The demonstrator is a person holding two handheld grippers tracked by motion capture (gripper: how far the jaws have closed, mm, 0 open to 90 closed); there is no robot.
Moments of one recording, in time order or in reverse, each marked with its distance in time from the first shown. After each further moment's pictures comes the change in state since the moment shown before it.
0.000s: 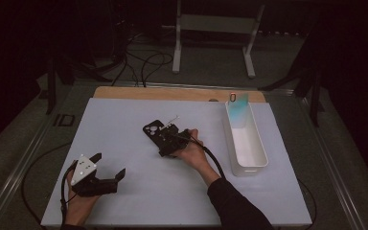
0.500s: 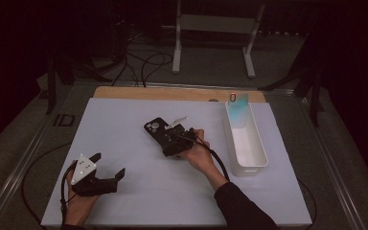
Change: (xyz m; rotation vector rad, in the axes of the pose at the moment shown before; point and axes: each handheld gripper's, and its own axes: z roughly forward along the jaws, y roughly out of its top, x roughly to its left) left arm 0.001 0.000 0.000 0.008 0.012 -0.006; right arm -0.004 -0.010 -0.028 -0.111 0.005 -0.006
